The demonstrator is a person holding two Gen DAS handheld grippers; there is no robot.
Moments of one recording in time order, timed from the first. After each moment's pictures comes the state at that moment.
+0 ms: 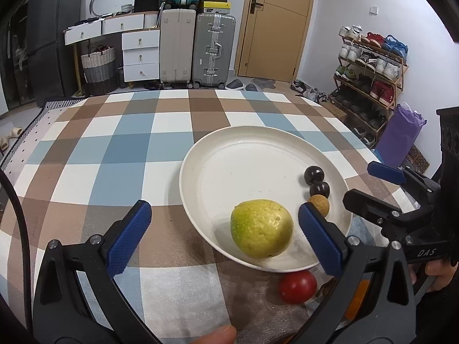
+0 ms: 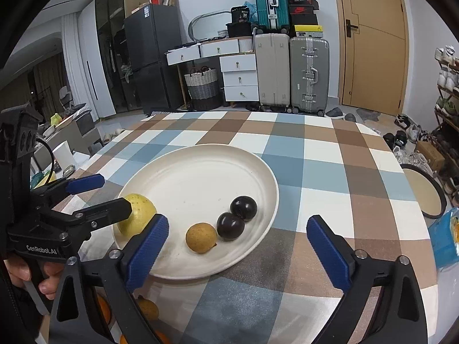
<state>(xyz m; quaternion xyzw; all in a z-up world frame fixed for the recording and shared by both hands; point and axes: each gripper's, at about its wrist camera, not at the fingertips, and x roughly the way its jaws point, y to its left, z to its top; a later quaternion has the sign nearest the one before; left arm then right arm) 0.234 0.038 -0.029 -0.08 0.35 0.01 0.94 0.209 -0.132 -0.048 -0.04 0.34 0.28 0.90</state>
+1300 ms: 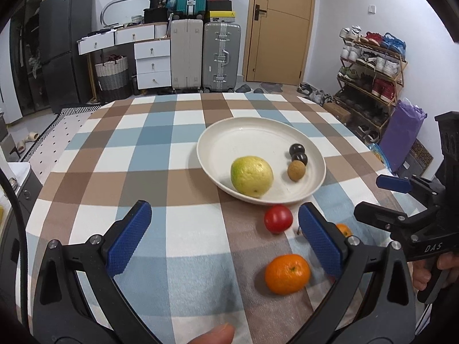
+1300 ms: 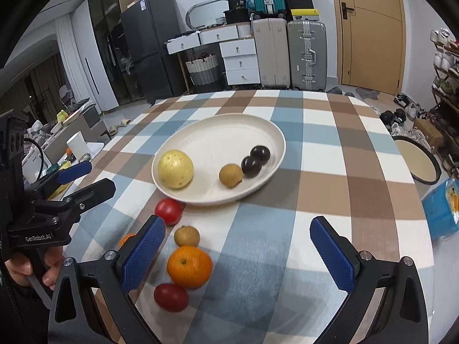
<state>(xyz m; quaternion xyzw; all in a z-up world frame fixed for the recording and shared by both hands) 0.130 0.018 -0.001 -0.06 0.33 0.03 0.94 0.131 -0.155 -0.038 -0.03 0.39 0.28 0.88</state>
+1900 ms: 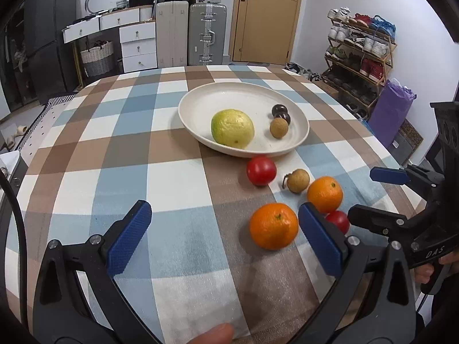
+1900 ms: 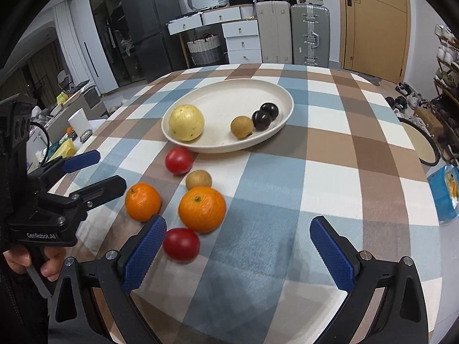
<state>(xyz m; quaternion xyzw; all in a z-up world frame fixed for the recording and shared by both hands) 0.110 0.004 -0.028 -0.05 0.38 0.00 0.92 0.091 -0.155 -0.055 -0.05 0.43 0.29 0.85</state>
